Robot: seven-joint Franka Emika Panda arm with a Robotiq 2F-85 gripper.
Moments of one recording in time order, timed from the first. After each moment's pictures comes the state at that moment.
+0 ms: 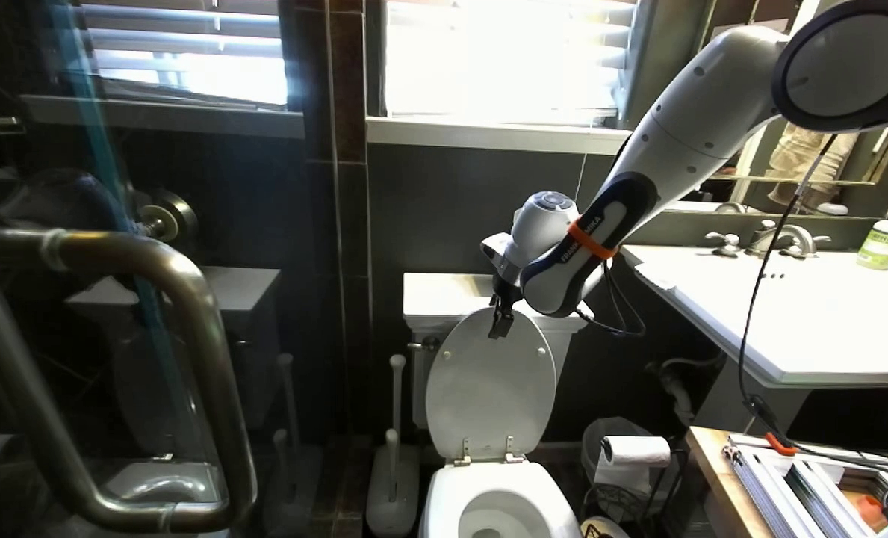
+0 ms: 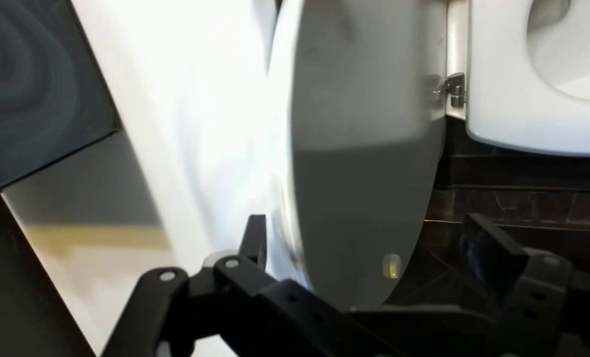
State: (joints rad) arm -0.63 0.63 -0.16 -2.02 -0.20 3.03 -0.63
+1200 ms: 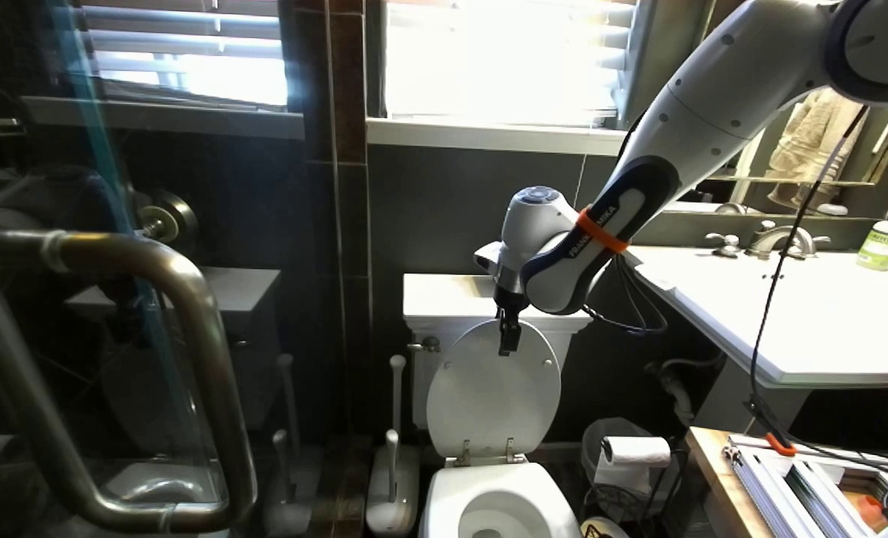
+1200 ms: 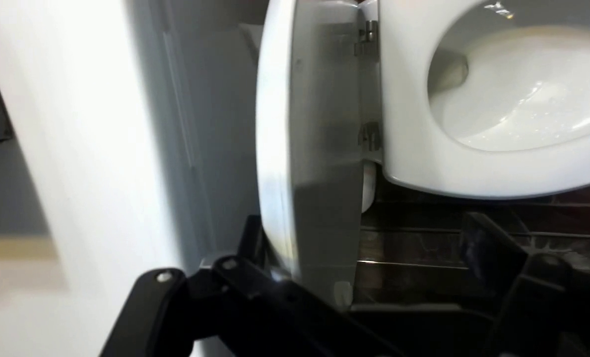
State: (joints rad) arm -0.53 0.52 -0.18 -2.10 -0.24 2.82 -0.59
